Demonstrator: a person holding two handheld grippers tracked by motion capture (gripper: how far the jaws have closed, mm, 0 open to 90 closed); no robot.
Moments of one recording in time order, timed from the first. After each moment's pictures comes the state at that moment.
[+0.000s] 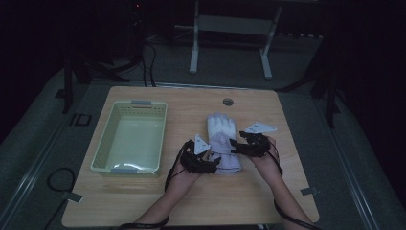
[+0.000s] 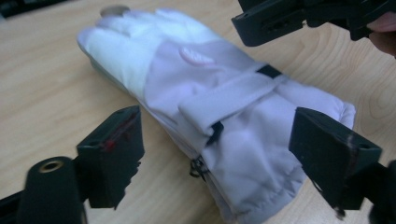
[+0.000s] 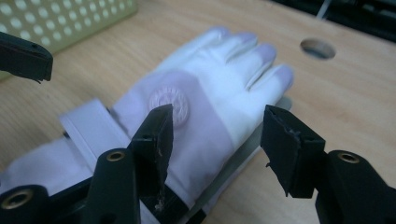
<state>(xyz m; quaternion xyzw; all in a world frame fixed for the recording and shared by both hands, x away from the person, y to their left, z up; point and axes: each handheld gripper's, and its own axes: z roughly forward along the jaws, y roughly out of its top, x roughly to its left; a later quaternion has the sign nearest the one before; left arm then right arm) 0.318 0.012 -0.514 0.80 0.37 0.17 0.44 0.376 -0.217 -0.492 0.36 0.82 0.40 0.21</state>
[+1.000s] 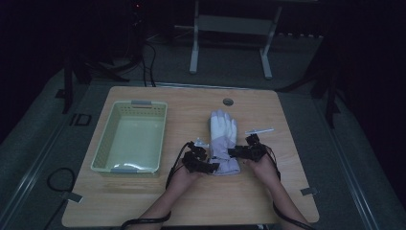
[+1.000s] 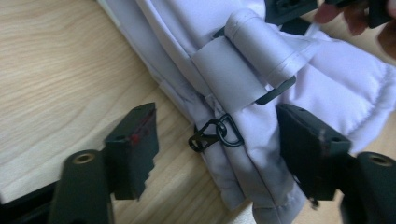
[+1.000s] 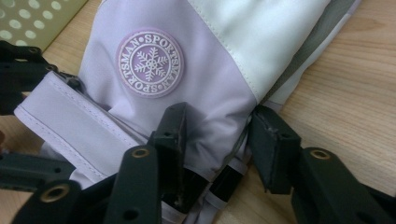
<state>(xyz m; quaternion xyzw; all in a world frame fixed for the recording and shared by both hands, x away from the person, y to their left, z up) 0.353 0.014 -0.560 0.82 0.40 0.01 0.40 0.399 -0.230 -0.544 0.46 0.80 0.38 0.01</state>
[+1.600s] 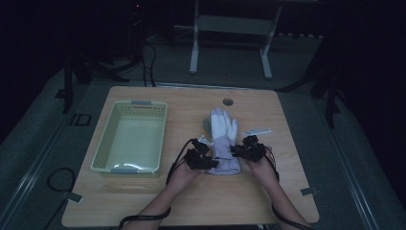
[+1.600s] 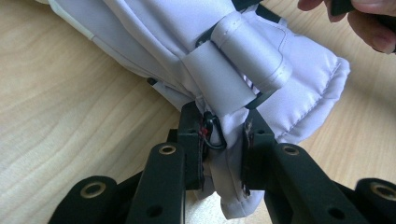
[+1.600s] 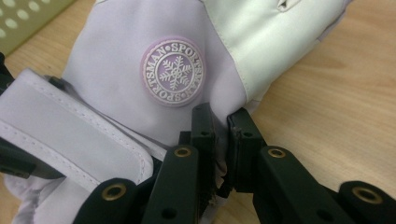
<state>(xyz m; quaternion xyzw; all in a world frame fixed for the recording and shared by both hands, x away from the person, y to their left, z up) 0.353 0.009 -0.531 0.85 0.37 -0.02 0.38 0.381 -0.215 -0.522 0.43 0.82 0.36 0.11</state>
